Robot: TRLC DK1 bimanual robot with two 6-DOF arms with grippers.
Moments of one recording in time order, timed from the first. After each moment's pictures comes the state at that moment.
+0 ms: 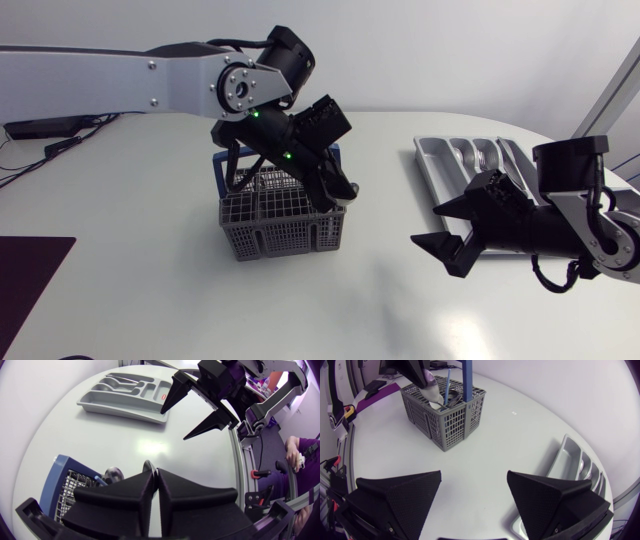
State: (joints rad) left arm -0.62 1.86 1.52 -0.67 0.54 0.57; right arm 0.12 1.18 0.56 -0.17 -0.46 -0.53
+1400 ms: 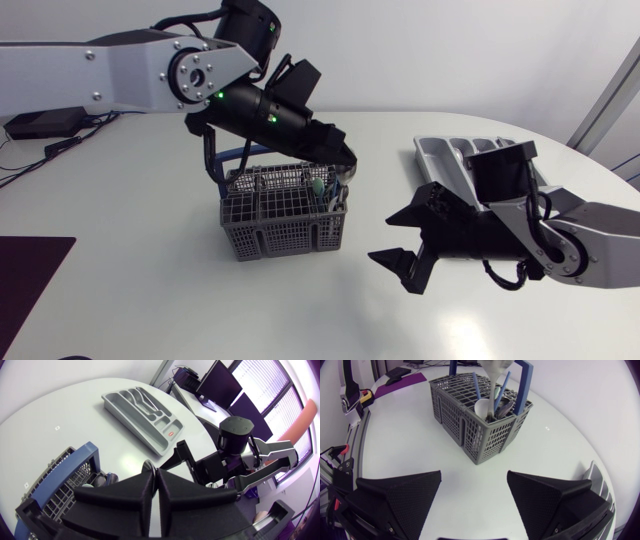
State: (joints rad) left arm -0.58 1.74 1.43 -0.48 0.62 -0.05; right arm 0.38 1.30 0.58 -0.07 -0.41 -0.50
